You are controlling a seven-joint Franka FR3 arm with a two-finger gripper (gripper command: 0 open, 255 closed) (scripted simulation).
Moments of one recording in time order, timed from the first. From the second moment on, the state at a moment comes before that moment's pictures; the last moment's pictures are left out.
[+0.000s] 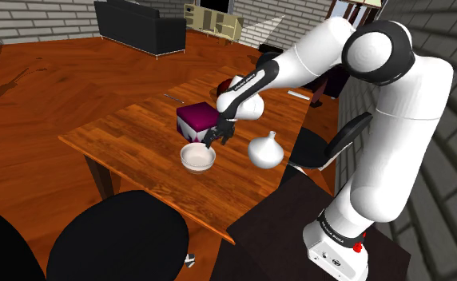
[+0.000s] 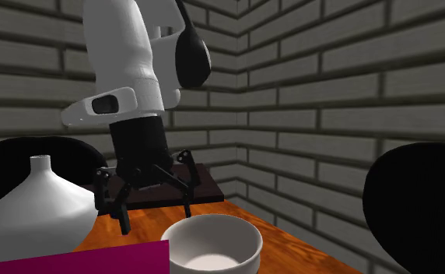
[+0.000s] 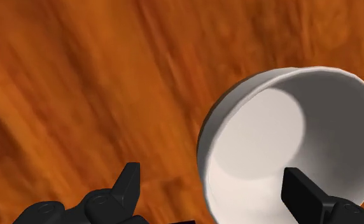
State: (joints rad) arm 0.10 0.29 -0.01 -2.27 0.38 2.64 -0.19
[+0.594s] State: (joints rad) arm 0.10 0.43 0.02 -2.22 0.42 2.73 -0.23
